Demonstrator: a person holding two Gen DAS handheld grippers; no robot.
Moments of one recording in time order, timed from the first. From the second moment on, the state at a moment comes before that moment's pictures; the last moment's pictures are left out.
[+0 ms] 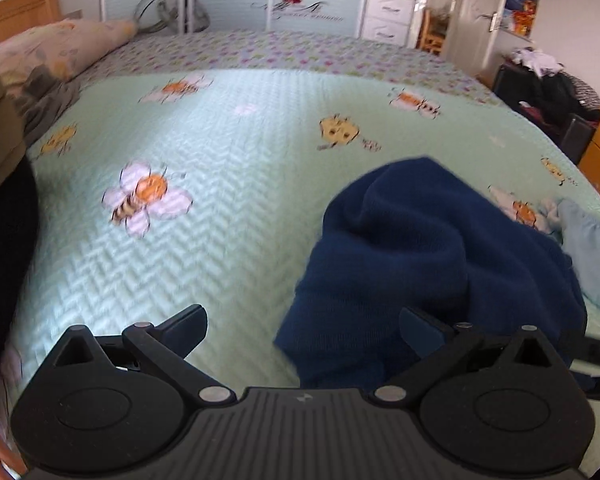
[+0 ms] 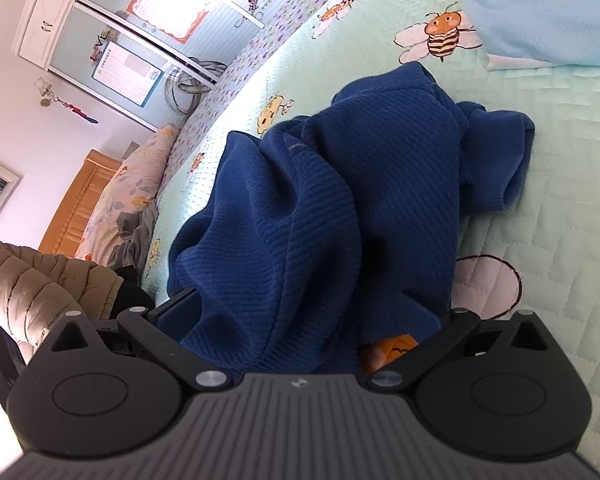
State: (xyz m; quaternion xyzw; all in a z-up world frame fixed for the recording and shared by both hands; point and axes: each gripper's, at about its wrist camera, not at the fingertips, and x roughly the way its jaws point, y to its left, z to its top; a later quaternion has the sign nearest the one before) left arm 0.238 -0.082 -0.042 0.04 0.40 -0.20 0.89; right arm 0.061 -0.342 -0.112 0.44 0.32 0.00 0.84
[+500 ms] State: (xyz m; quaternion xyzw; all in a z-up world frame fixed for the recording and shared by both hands) left arm 0.279 -0.094 -0.033 0.07 0.38 -0.24 0.89; right arm 0.070 -0.334 -0.115 0.41 0.35 -0.02 0.84
